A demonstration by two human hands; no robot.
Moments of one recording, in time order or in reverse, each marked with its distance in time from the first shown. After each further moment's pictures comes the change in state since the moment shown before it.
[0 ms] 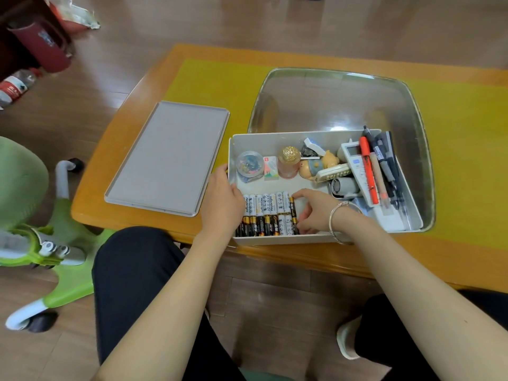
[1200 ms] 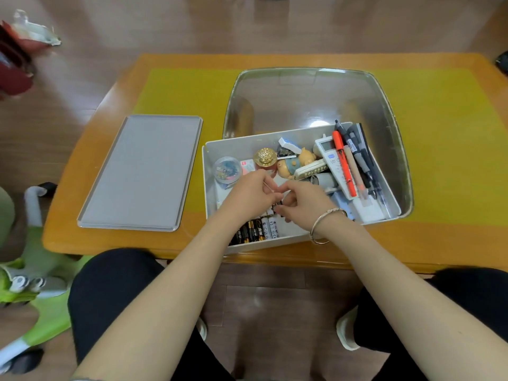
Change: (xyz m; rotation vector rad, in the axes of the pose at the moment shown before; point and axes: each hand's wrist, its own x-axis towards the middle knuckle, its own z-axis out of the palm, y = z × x) left_hand 0.015 0.063 0.035 0.091 -0.573 0.178; right_hand -0.023 -0.010 0.003 0.013 0.364 -0.151
